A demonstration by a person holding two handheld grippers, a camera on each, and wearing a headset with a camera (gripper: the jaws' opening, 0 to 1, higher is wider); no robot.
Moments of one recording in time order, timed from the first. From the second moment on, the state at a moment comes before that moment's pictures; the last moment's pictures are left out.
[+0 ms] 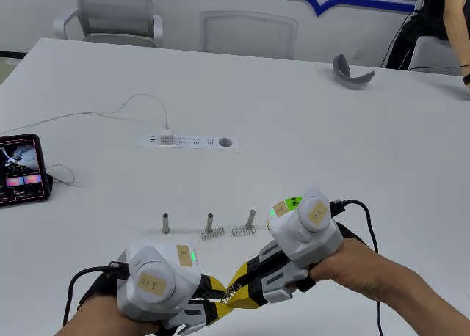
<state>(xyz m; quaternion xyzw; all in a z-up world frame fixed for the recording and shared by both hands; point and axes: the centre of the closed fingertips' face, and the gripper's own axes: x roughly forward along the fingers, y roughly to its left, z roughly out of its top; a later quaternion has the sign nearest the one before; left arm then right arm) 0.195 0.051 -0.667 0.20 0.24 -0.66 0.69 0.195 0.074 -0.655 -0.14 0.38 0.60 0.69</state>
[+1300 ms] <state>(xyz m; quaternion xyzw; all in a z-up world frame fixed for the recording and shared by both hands) 0.251 0.126 -0.683 0.06 0.28 -0.51 0.81 0.232 0.054 -0.673 -0.13 0.37 0.54 0.74</state>
